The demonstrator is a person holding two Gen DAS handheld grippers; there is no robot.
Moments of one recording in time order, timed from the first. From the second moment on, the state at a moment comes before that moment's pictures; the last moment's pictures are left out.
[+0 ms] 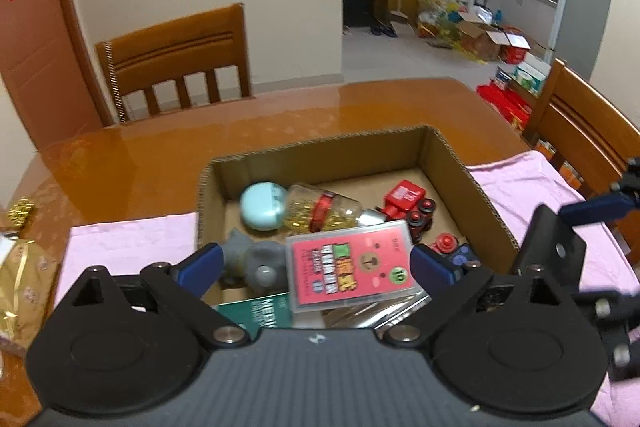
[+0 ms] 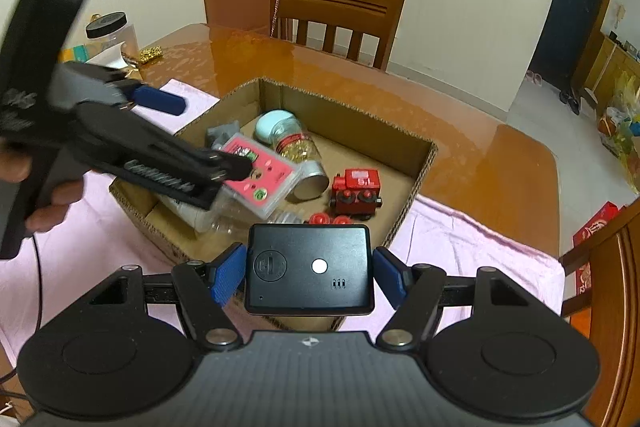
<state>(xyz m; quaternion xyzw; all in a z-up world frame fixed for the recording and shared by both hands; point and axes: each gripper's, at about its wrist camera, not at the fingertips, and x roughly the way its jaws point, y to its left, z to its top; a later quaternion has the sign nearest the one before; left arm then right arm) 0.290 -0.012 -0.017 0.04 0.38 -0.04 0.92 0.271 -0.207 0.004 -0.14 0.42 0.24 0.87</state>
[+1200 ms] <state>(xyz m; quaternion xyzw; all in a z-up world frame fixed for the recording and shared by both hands) 0.196 0.051 -0.022 -0.03 0.36 0.08 0.93 0.431 -0.158 -0.034 -0.13 0.47 0.21 0.85</state>
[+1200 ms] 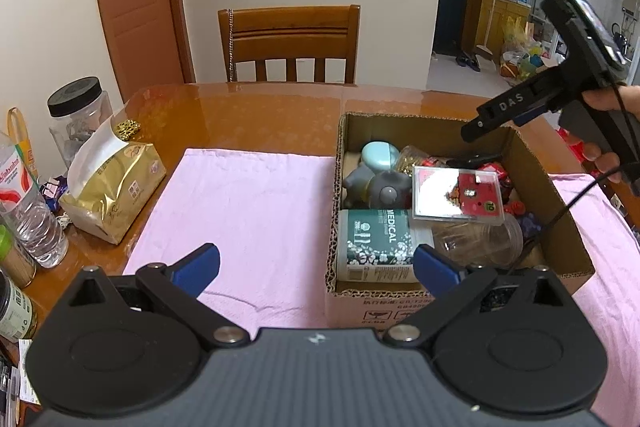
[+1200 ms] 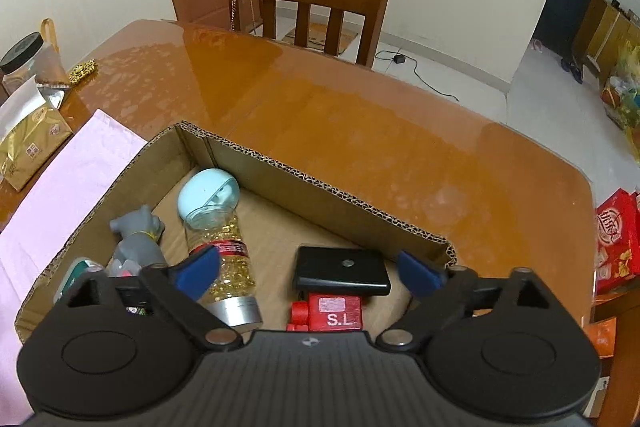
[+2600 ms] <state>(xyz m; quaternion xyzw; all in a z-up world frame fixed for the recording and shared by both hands) 0.216 0.002 0.036 0.02 0.43 0.05 0.90 0.225 -0.182 0.038 -0.05 0.47 0.02 0.88</state>
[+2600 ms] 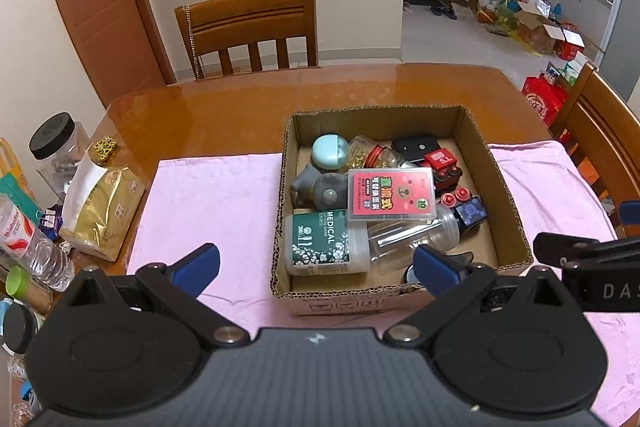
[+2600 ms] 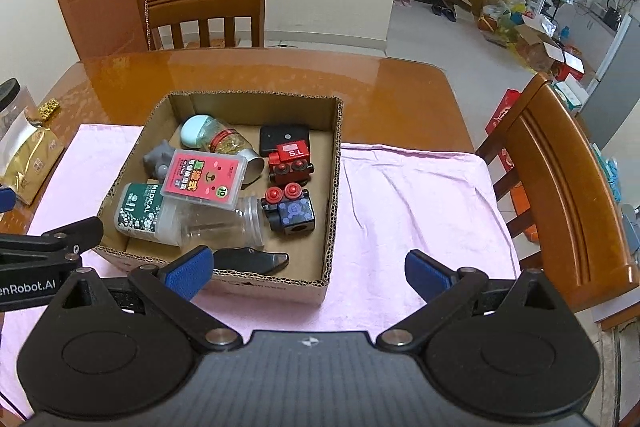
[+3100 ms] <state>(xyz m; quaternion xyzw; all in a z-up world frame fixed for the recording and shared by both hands) 0.216 0.003 0.039 0.02 0.43 0.05 0.90 0.224 -0.182 0.039 -0.04 0.46 0.01 0.88</state>
